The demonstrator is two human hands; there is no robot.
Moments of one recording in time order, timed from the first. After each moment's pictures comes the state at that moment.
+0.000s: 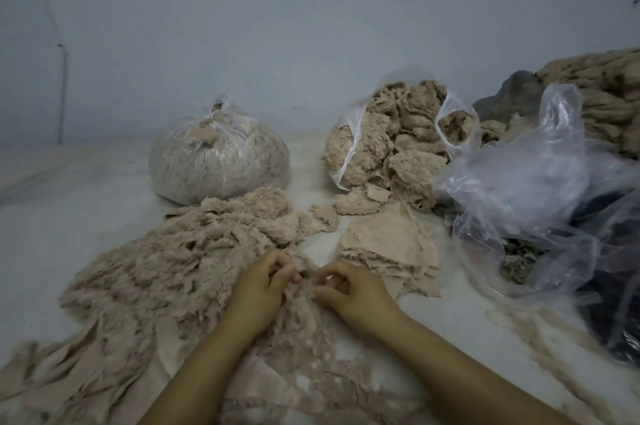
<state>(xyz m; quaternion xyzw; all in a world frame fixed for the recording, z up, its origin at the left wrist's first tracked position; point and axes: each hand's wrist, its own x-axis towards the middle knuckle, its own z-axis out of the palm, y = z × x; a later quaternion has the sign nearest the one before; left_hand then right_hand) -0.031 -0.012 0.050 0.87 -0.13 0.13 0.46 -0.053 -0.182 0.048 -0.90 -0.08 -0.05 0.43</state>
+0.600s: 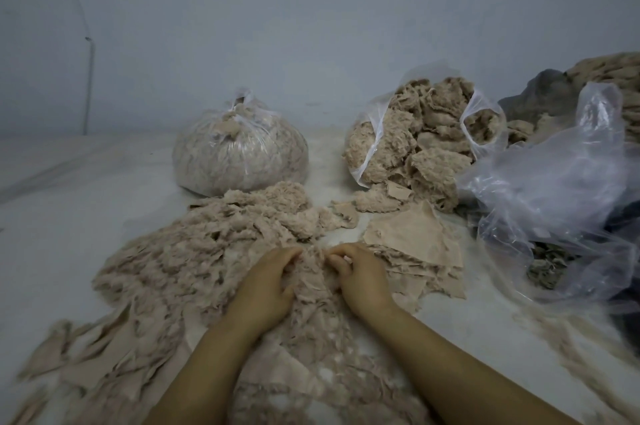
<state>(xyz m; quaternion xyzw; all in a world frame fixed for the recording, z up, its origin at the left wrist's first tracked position) -0.022 0.018 0.037 0.92 -0.19 0.12 0.32 -0.021 -0.150 0.039 -0.89 -0.04 -0.19 0.42</state>
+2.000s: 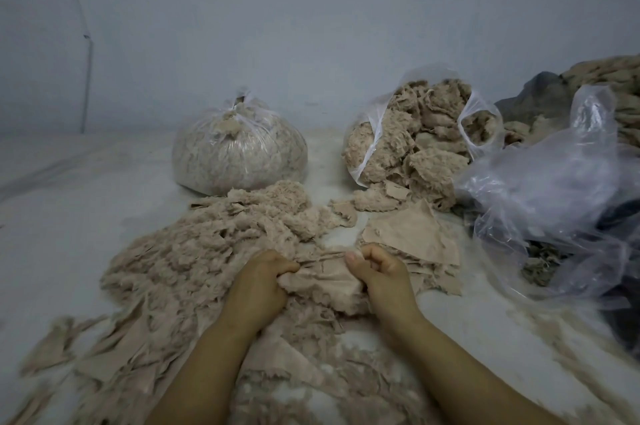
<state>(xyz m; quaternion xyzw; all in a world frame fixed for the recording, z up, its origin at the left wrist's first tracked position) -0.027 0.022 0.041 0.93 -0.17 0.16 0.29 -0.054 -0.166 0.042 -0.67 -0.02 -0.12 0.73</state>
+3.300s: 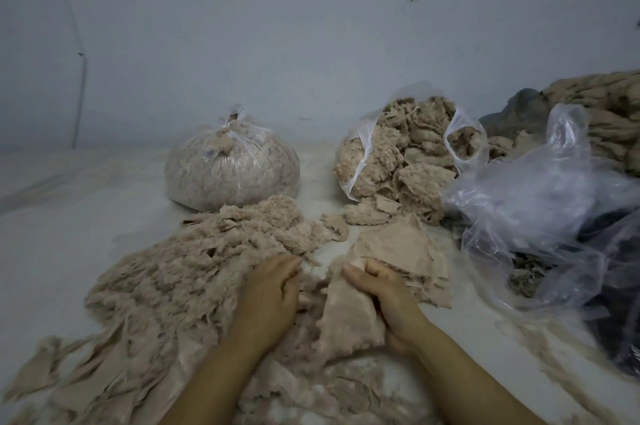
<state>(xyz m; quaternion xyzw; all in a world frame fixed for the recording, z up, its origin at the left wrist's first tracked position) -0.036 -0.003 0.052 0.90 -0.18 0.22 0.32 -0.064 -0.185 0.059 -0.55 -0.07 0.05 0.83</state>
